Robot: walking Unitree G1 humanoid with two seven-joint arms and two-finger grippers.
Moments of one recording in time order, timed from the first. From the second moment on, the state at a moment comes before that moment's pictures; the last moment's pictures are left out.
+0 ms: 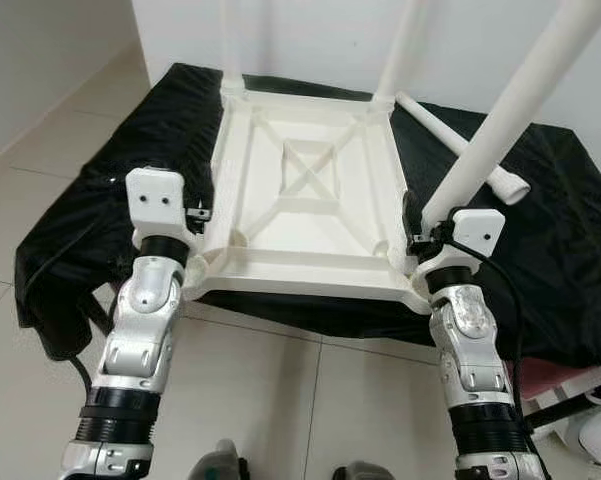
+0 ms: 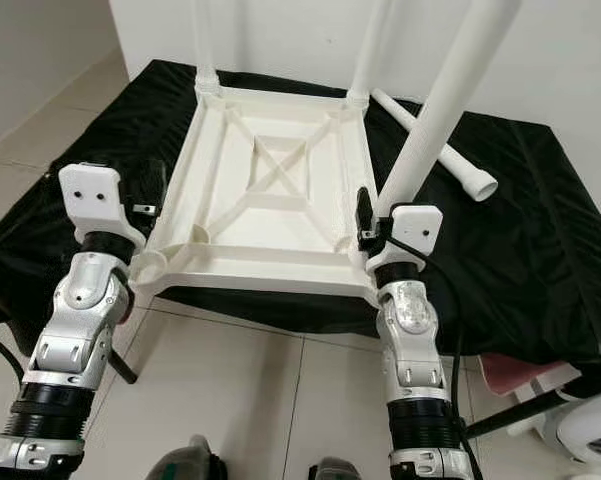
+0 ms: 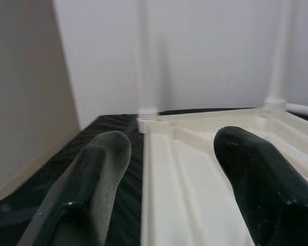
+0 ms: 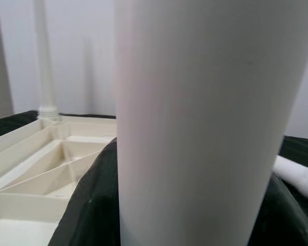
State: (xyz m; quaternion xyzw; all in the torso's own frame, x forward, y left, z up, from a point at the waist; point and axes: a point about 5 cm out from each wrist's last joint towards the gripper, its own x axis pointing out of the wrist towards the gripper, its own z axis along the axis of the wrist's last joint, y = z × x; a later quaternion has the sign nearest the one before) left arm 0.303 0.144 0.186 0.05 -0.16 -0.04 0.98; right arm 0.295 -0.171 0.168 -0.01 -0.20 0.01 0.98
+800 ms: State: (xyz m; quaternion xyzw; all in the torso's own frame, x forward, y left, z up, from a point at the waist) left arm 0.295 0.113 0.187 0.07 -0.16 -0.12 0.98; right arm 0.299 -0.183 0.195 -0.05 -0.23 0.00 0.97
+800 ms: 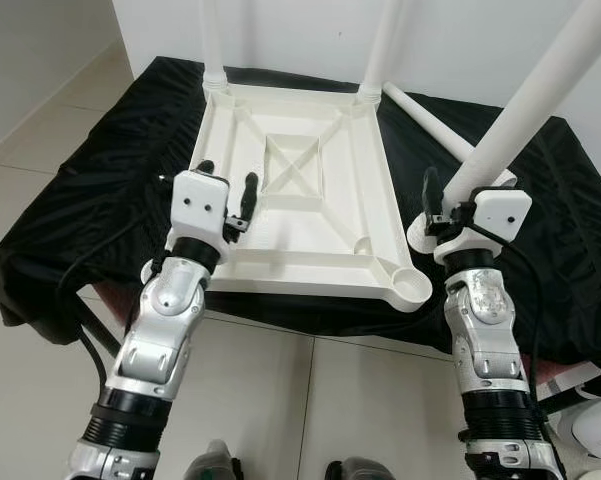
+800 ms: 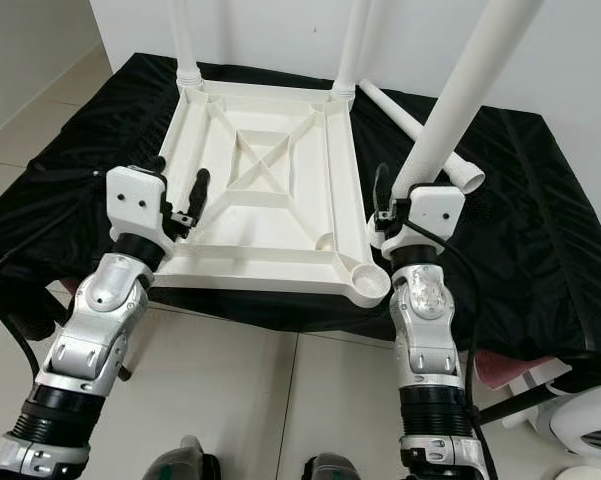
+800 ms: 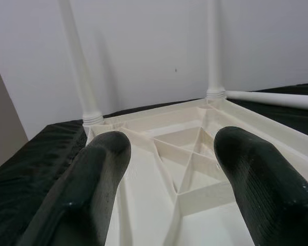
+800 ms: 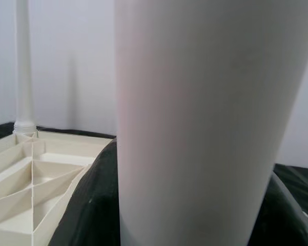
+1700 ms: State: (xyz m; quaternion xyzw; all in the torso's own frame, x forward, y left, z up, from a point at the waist) left arm 0.288 0.097 0.179 0.11 -0.12 -0.23 0.96; right arm 0.299 -0.190 0.184 -0.02 -0.20 0.02 0.98
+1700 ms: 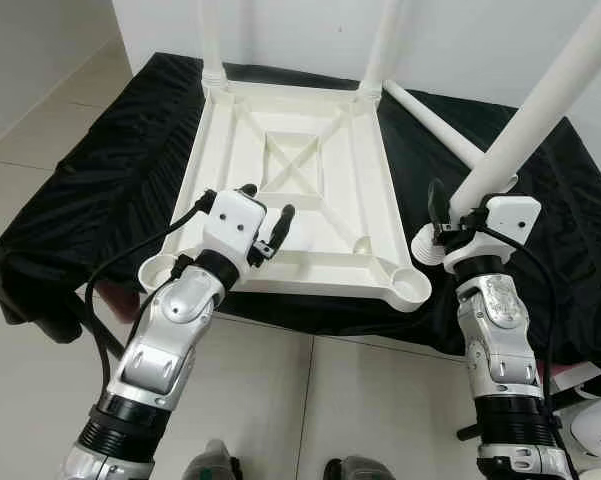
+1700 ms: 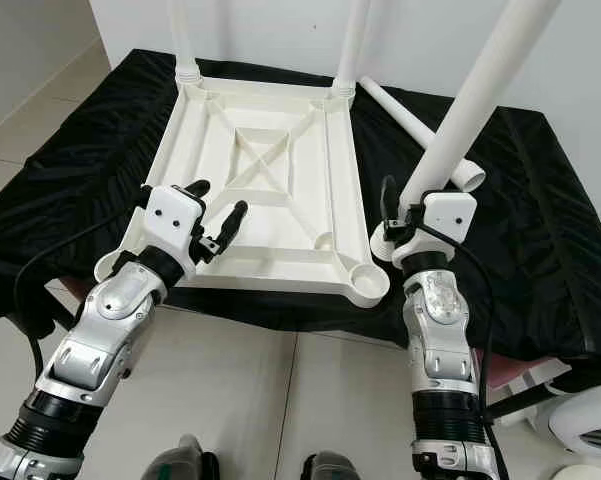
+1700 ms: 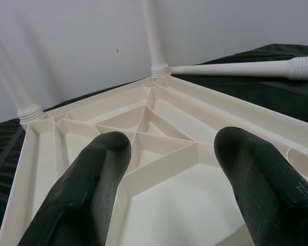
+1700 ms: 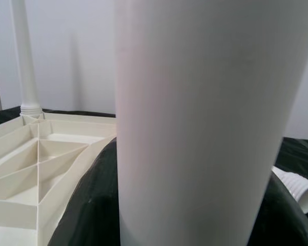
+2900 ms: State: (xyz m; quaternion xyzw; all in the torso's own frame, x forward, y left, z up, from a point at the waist) left arm 0.264 0.074 0.174 0.11 -0.08 -0.41 0.90; right arm 0.298 -0.163 0.180 -0.03 -0.12 0.18 0.98
